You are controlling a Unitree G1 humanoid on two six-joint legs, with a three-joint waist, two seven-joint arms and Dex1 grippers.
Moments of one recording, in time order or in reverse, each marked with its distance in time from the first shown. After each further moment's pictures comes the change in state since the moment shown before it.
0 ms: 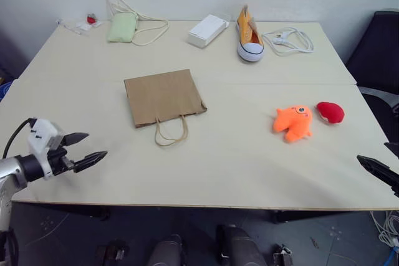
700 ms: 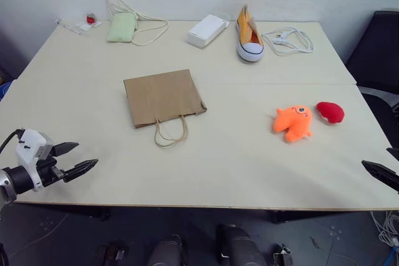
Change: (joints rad) left arm 0.162 0.000 0.110 0.029 -0.014 0.004 0.009; right arm 0.031 -0.021 -0.010 0.160 -0.031 -0.054 0.084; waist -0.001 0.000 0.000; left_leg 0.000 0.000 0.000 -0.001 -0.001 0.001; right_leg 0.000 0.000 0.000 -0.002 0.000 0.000
